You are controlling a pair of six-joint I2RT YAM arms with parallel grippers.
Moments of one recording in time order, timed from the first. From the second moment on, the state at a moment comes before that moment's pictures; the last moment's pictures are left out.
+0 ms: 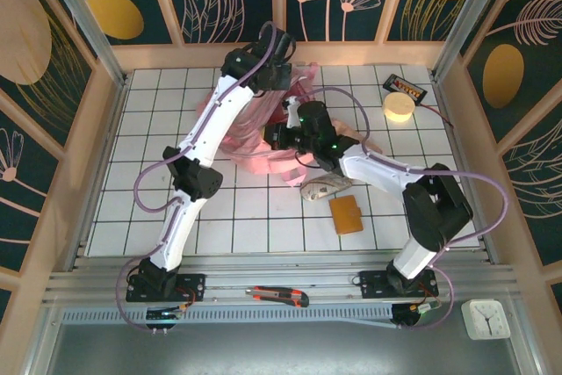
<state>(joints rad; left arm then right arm) -0.59 2.45 2.91 -1.30 -0.21 -0.42 0.73 1.68 1.12 0.13 -0.34 0.61</state>
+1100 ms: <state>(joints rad) -0.57 2.47 2.95 -1.40 -0.22 -0.30 0.95 1.71 1.02 0.28 -0.37 0.14</state>
